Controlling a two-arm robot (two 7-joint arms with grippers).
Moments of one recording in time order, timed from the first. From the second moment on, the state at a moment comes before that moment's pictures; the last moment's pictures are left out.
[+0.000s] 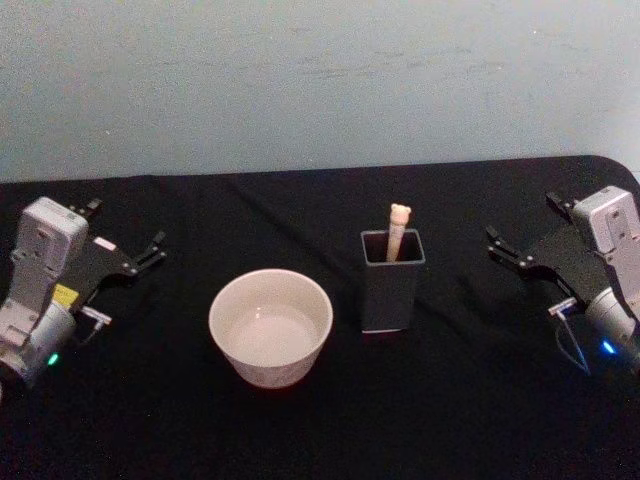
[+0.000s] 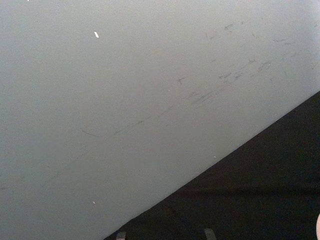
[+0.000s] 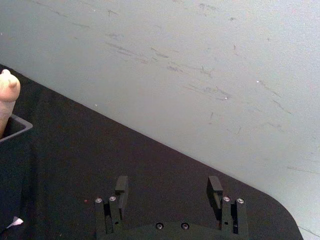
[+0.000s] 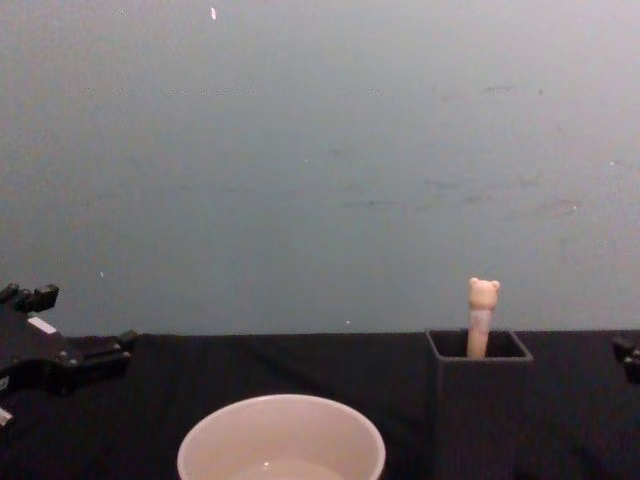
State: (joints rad) left arm -0.20 0.60 0.45 -1.41 -0.25 -0.12 0.03; right arm 0.20 0.60 -0.45 -1.41 0.25 -0.12 -0.03
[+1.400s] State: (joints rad) left arm -0.20 0.60 0.45 -1.41 -0.25 -0.12 0.03; right arm 0.20 0.60 -0.45 -1.41 0.25 -0.12 -0.03
